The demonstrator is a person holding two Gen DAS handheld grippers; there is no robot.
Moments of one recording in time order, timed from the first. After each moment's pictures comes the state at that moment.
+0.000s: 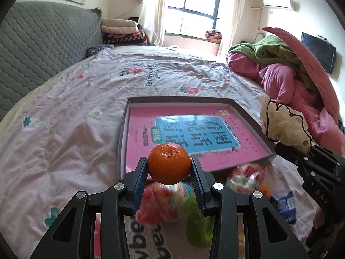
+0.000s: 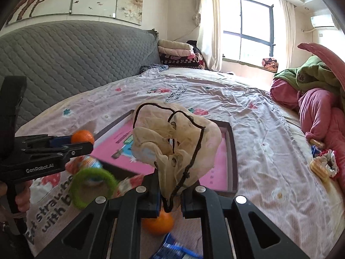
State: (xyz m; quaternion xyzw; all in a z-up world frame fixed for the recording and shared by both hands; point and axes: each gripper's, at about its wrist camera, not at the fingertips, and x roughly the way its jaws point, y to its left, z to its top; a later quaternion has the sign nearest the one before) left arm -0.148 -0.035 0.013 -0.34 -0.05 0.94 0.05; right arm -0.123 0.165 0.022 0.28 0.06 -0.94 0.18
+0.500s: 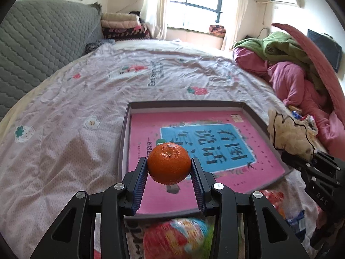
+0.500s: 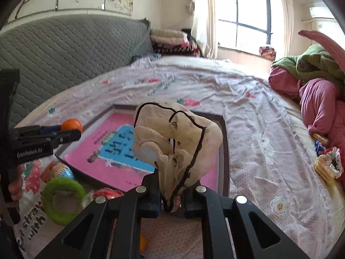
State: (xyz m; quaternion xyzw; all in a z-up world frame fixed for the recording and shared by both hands) left arm -0.208 -0.041 0.005 -0.37 -0.05 0.93 0.04; right arm -0.175 0.179 0.005 0.32 0.06 -0.93 0.16
